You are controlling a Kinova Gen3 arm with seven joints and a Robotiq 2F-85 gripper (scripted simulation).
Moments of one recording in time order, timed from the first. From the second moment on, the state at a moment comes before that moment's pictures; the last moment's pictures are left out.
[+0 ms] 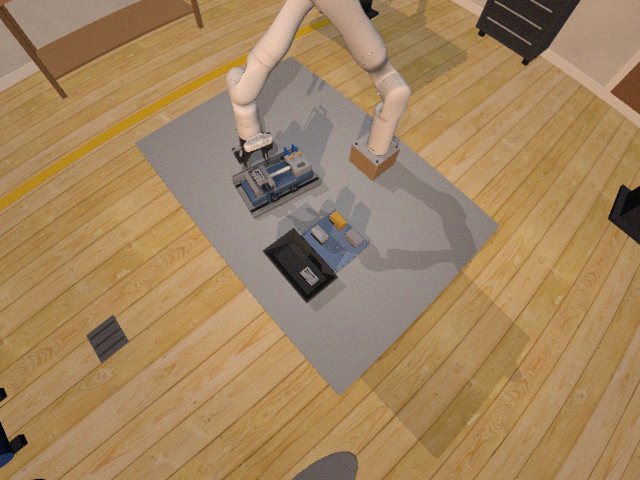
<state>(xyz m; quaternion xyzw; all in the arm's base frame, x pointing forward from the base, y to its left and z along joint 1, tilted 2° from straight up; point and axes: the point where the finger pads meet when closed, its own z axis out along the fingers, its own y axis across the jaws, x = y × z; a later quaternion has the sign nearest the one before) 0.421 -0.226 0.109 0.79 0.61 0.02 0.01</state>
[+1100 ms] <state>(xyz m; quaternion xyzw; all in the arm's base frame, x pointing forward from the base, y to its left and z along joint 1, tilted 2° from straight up) 0.425 -0.227 0.075 0.79 0.61 0.02 0.01</state>
